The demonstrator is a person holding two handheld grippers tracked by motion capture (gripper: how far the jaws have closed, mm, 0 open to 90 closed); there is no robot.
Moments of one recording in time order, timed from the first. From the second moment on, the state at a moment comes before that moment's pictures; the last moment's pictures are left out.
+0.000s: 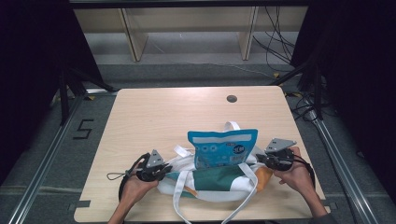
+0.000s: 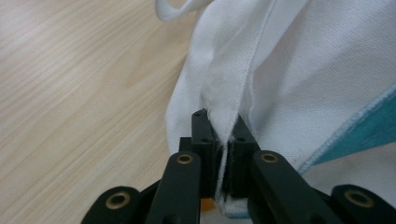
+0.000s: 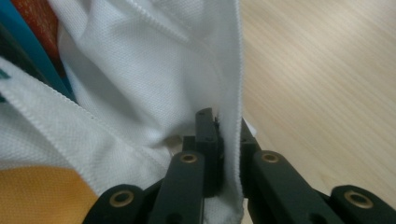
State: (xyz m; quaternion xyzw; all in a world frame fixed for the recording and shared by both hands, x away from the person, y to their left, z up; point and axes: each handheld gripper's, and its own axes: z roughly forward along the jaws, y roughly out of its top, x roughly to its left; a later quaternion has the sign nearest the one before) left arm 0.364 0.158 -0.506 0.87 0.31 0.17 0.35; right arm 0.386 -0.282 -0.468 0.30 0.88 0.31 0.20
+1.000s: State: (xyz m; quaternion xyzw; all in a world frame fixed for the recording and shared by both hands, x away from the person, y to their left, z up) left arm 0.437 0.164 -0.511 0.82 0.39 0.23 0.35; right arm 0.460 -0.263 -0.490 0.37 0.84 0.34 0.23
